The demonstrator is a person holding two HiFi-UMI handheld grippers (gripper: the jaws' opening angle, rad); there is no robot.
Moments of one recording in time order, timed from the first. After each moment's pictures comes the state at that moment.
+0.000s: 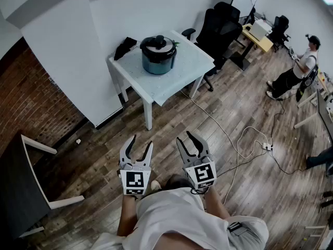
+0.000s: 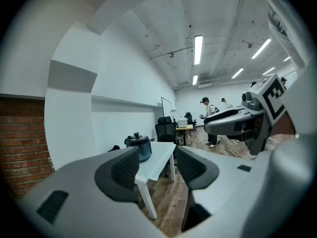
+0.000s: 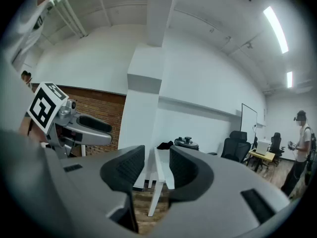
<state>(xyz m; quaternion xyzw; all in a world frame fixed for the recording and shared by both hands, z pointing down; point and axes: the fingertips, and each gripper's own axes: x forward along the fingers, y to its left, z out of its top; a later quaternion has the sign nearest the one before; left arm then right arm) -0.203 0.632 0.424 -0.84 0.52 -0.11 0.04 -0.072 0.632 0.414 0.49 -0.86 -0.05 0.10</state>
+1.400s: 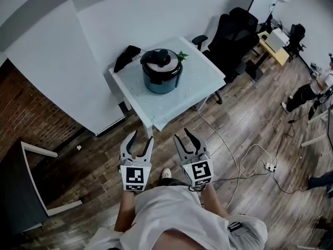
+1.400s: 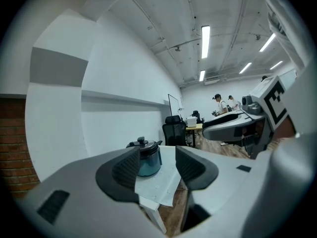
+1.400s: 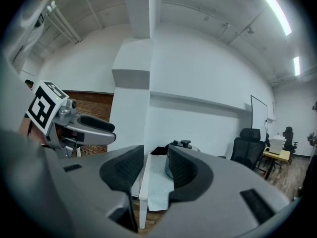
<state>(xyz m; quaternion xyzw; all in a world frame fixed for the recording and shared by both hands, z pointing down) -0.161 0.420 0.413 -0.82 0.56 -0.12 0.04 -0.040 0.411 0.413 0.46 -0.88 -0.04 0.08</state>
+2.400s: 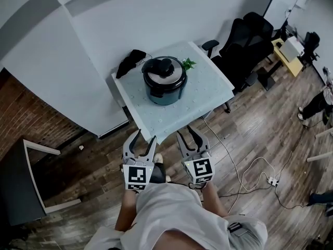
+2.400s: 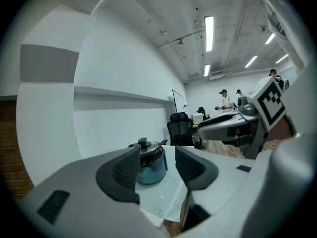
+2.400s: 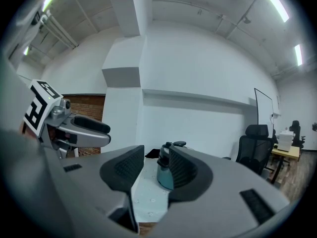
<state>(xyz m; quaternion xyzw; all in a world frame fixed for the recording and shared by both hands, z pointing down) -0.127 0.318 0.418 -0.80 0.58 -0.13 0.04 -0.011 0.290 0.420 0.44 -0.90 -0.03 0.06</state>
